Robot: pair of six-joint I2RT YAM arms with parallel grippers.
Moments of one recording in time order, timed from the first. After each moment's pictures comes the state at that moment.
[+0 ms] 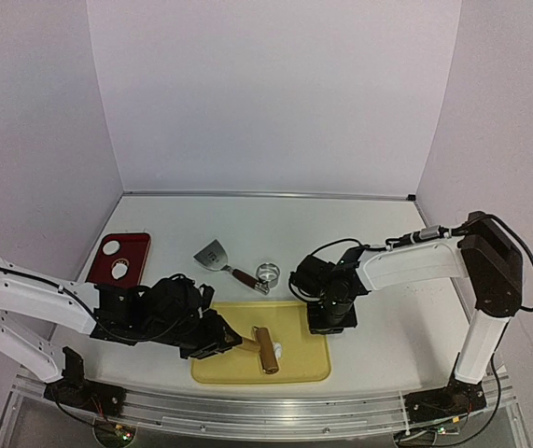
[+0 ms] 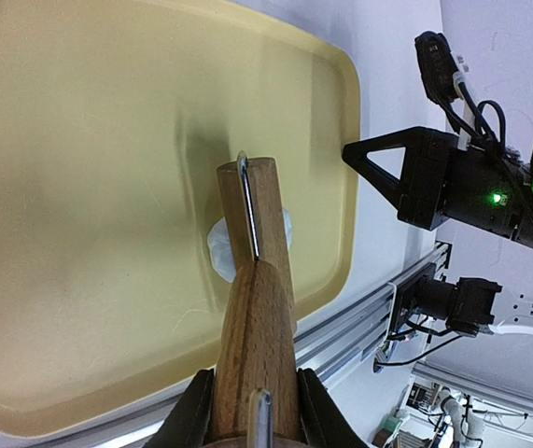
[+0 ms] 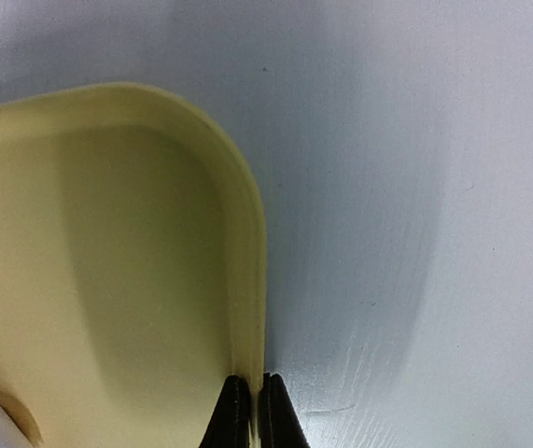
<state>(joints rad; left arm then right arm) -1.24 1.31 0.65 -0.09 0.03 -1.36 0.96 1.86 1.13 -0.74 0.13 0.88</state>
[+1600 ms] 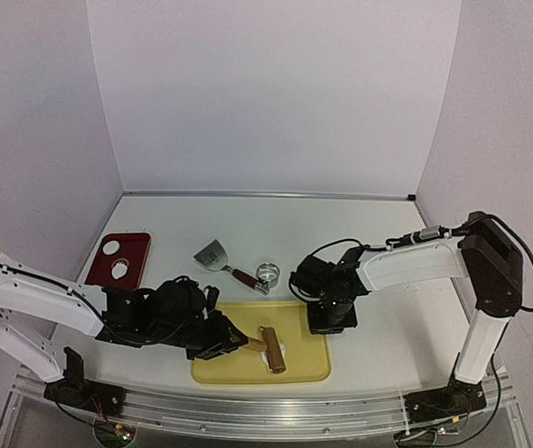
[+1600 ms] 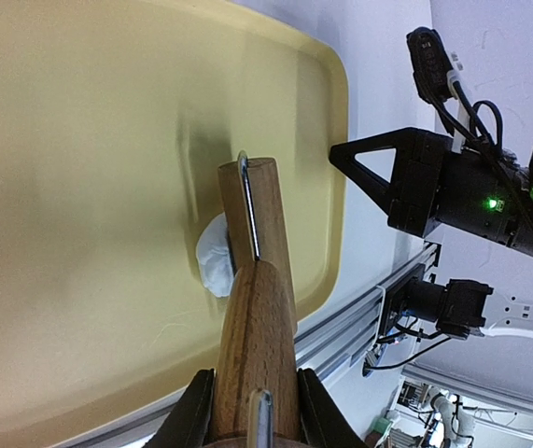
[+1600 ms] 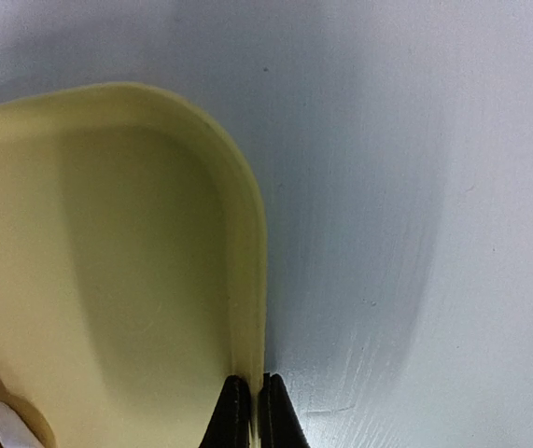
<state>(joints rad) -1.24 1.37 0.64 0.01 0.04 -1.37 0.96 1.85 1.13 -0.74 0.13 0.88</state>
